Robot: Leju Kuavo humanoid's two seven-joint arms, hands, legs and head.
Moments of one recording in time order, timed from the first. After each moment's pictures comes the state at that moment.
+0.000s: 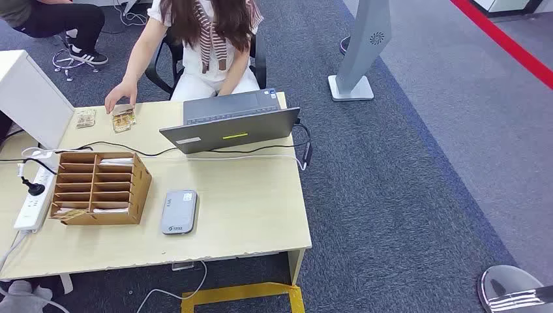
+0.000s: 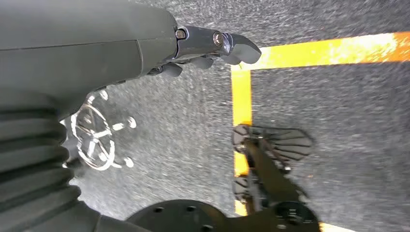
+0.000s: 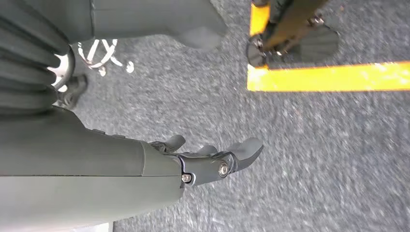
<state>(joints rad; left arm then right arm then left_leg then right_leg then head) 0.12 -0.02 0.09 -0.37 0.06 0.02 -0.08 0.10 0.03 -0.23 -0.37 0.26 -0.05 -0.08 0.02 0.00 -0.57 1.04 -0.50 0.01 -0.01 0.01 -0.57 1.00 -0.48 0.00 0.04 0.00</state>
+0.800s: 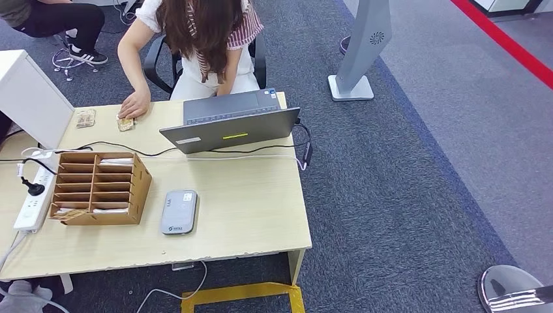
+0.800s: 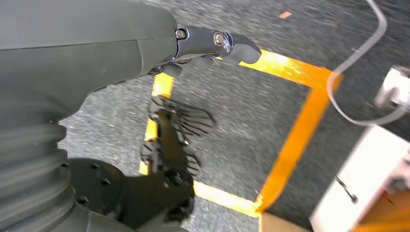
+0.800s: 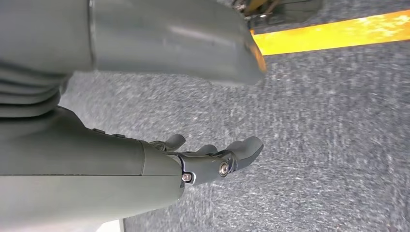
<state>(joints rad) 0.06 -0.08 0.31 -0.40 0.15 -0.04 -0.30 0.00 0.13 -0.75 -0.28 0.78 -0.17 -0.15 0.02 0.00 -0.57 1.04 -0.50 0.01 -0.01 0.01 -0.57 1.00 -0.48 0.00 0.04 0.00</state>
